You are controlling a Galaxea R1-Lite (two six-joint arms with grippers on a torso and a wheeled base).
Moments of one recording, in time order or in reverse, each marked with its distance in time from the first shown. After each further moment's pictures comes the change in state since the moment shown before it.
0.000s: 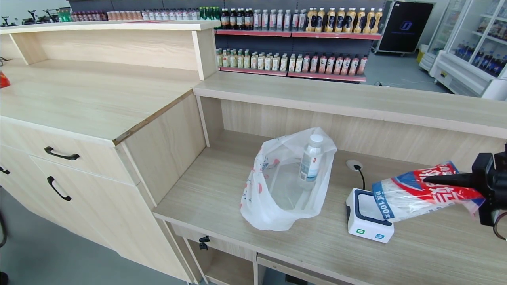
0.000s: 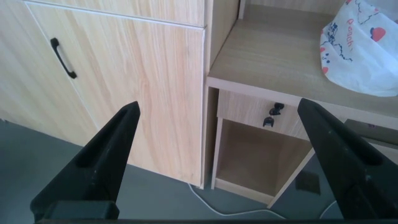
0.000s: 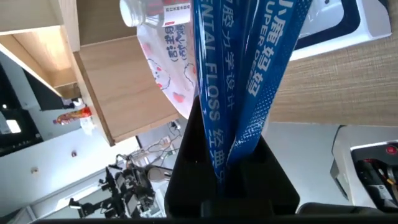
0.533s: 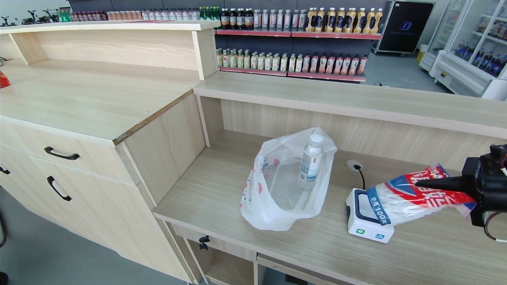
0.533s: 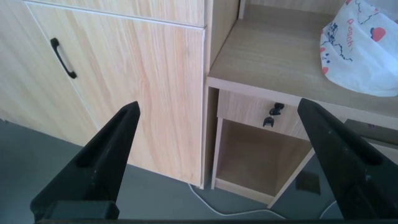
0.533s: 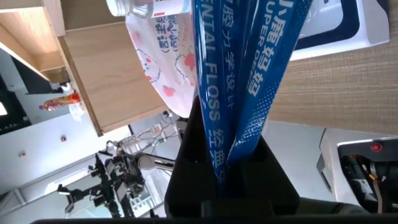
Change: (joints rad) left arm 0.000 0.000 0.000 0.000 0.000 0.000; right arm -0.009 0.069 -0.001 -0.013 0.051 -0.087
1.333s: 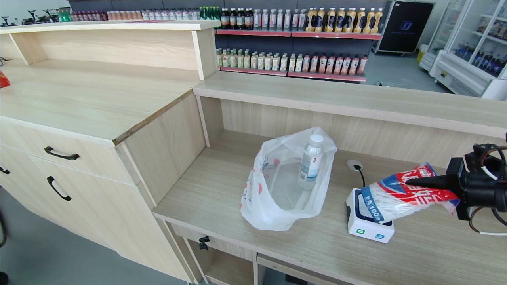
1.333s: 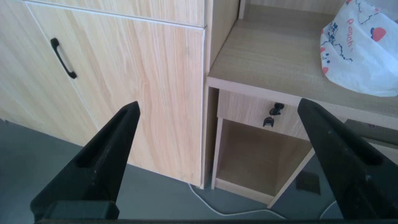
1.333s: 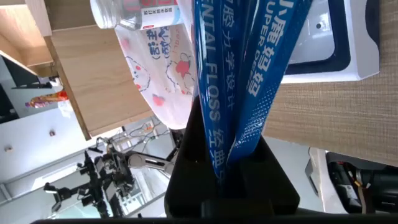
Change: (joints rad) left arm 0.000 0.000 0.000 0.000 0.000 0.000; right arm 0.000 0.115 -0.024 -0.064 0.010 -0.061
